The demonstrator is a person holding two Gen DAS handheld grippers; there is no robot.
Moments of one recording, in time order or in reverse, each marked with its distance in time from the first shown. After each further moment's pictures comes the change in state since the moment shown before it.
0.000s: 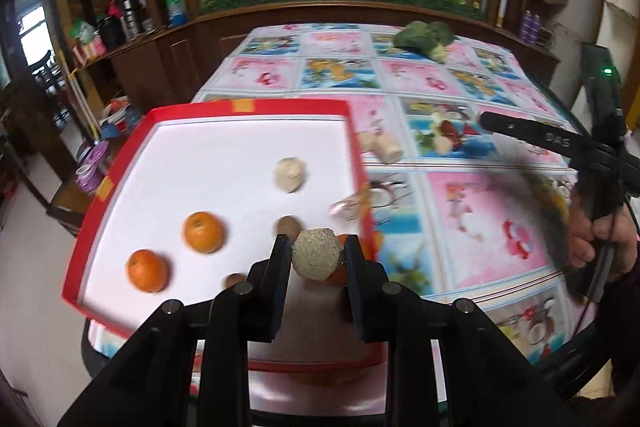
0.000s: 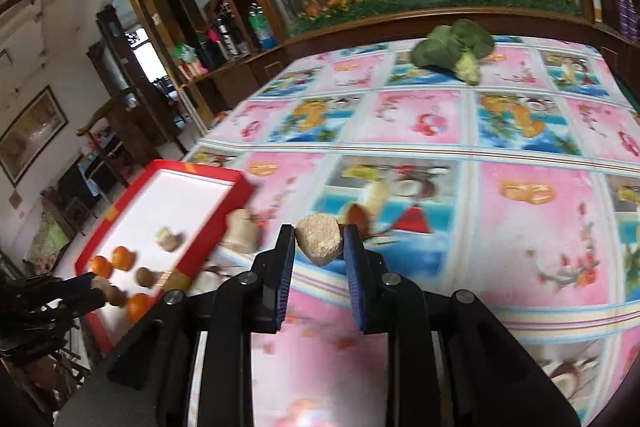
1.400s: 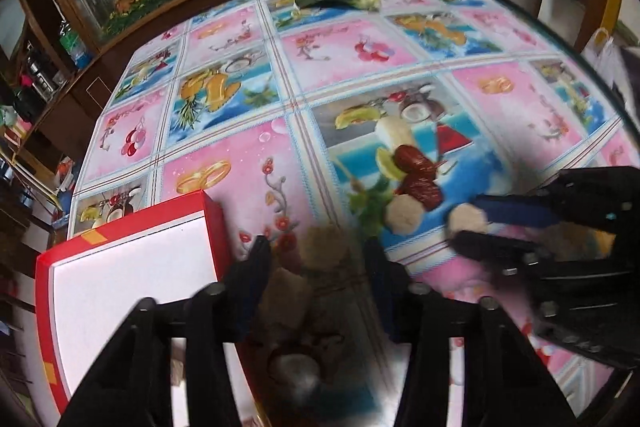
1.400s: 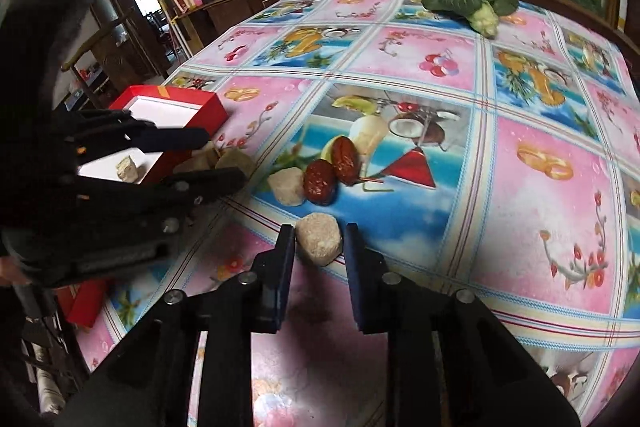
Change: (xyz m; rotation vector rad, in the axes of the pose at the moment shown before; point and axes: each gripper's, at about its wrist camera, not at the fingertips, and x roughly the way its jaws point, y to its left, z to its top) left arm 0.127 -0.097 0.093 0.343 0.176 -0.087; right arm 0.035 -0.017 -0.009 -0.083 0.239 -0.061
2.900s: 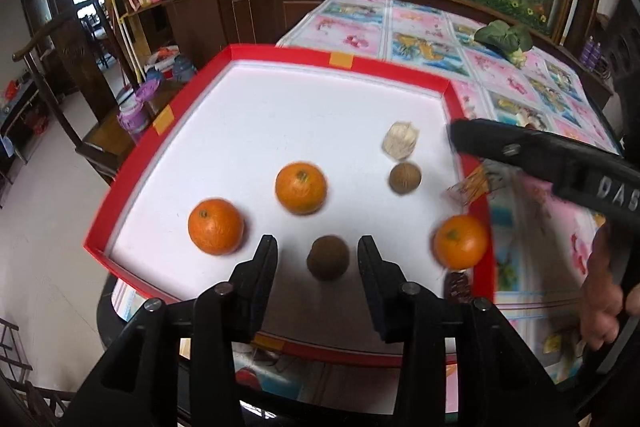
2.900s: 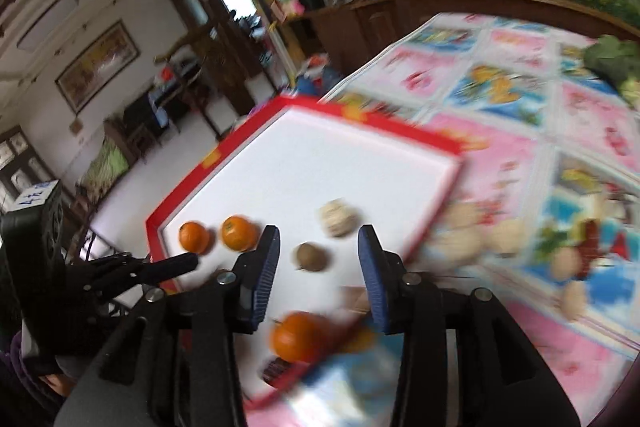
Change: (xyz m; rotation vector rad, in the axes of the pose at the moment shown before) left arm -0.098 0.092 -0.171 -0.525 -0.084 0.172; right arm 0.007 0.137 0.026 -0.112 -0.080 0.298
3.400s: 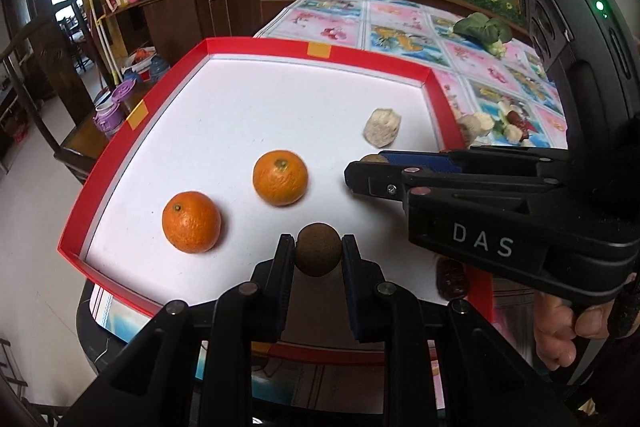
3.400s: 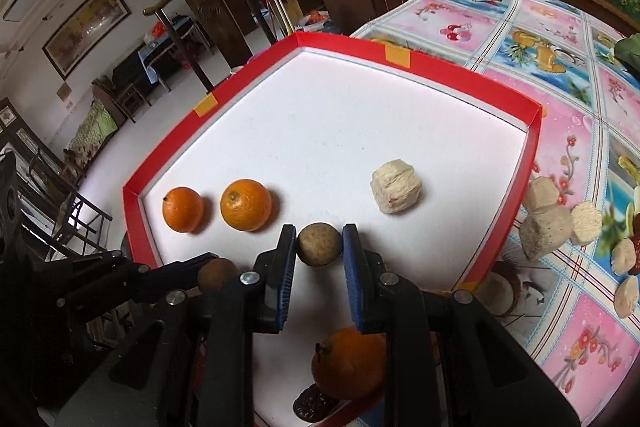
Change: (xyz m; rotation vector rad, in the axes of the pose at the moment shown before) left arm 0.014 0.004 -0.006 0.030 0.019 -0.081; right arm 0.075 0.043 -0.008 -0.059 0.187 -0.036
